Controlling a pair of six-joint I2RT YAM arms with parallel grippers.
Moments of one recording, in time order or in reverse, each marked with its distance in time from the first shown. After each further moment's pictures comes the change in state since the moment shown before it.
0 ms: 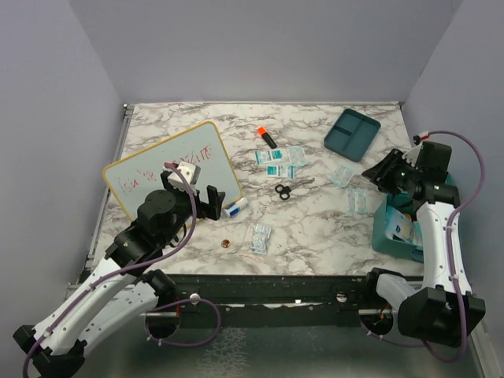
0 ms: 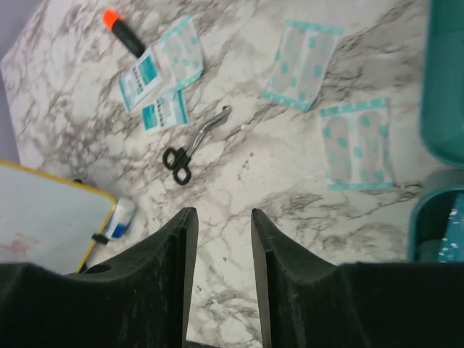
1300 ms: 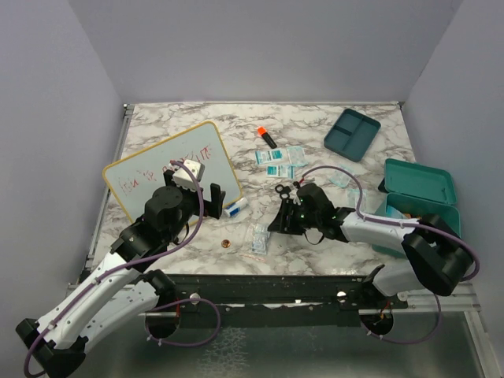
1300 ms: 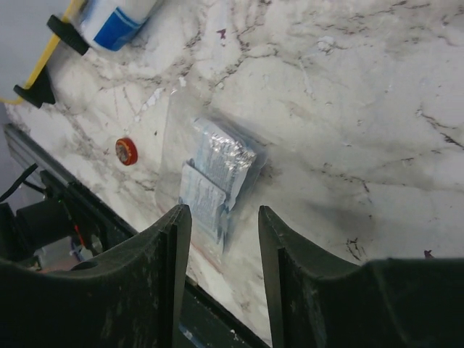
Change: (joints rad) left arm 0.000 0.050 0.000 0.000 -0.044 0.013; right arm 0.995 0.339 -0.431 0.737 0.121 0.396
